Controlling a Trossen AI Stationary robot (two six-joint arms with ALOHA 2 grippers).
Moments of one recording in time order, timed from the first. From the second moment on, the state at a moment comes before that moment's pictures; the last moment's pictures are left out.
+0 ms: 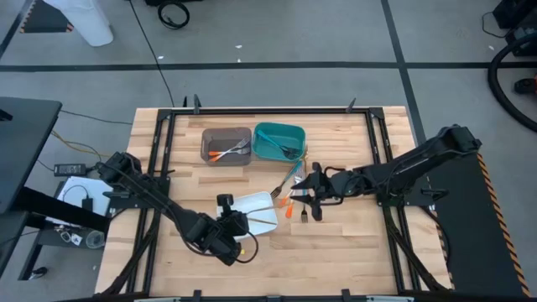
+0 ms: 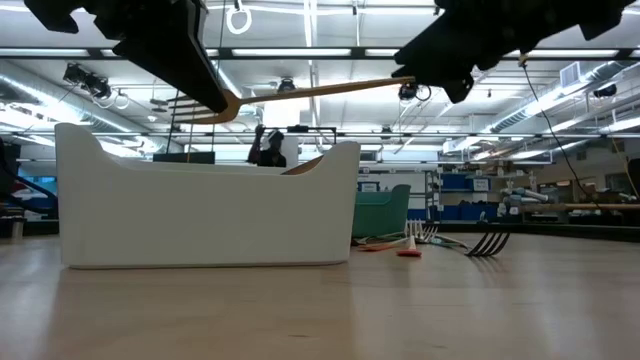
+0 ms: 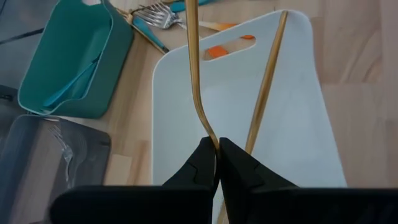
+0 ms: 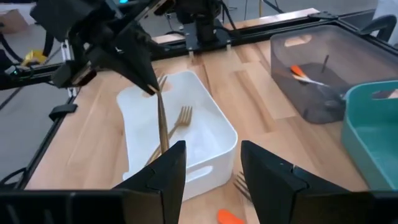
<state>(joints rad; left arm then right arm) -0.61 1.74 1.25 -0.77 -0.77 -0.53 0.27 1.26 0.61 0.28 0.30 0.27</state>
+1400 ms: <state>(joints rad) -0.52 1.72 1.03 -0.45 -0.66 -0.50 0.29 1.34 0.59 0.36 0.29 0.32</state>
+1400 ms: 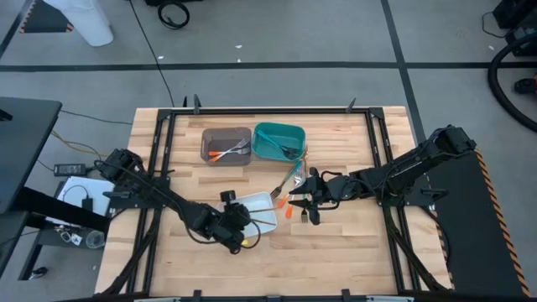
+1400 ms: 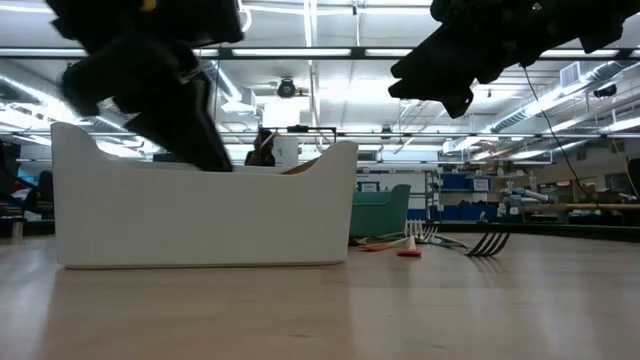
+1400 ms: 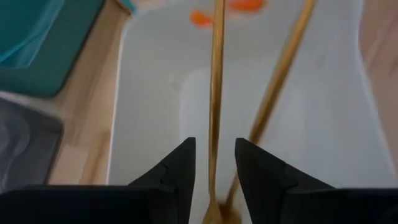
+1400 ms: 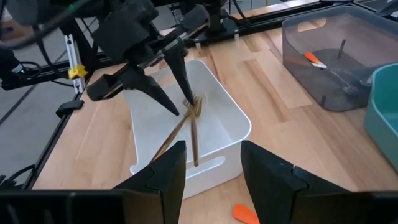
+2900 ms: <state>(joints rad) -0.39 1.74 1.11 -0.32 -0.43 -0.15 0.30 1.34 0.60 0.34 0.24 0.31</state>
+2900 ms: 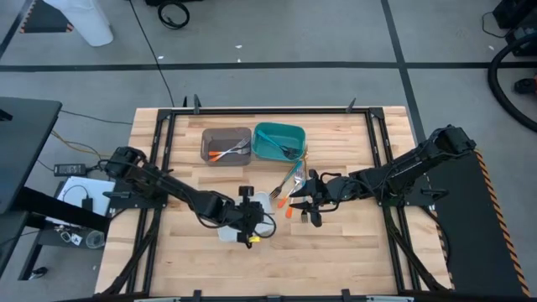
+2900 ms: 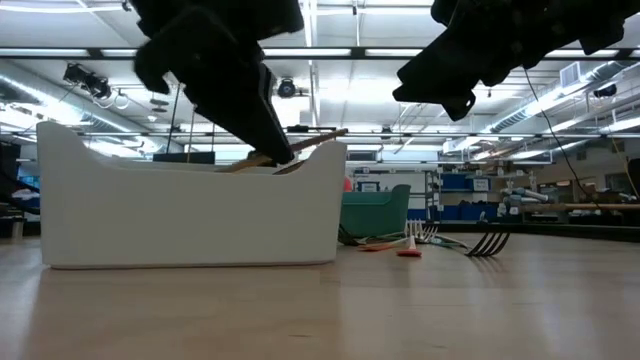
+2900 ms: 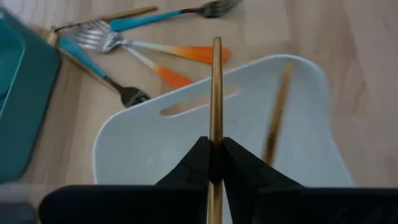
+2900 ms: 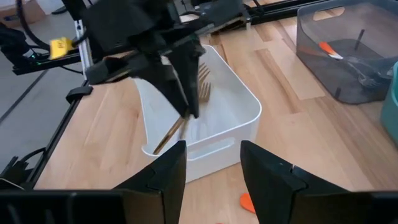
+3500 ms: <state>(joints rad) -0.39 1.74 1.13 -0.37 -0.34 -0.19 0.33 1.34 0.60 0.34 0.24 0.31</state>
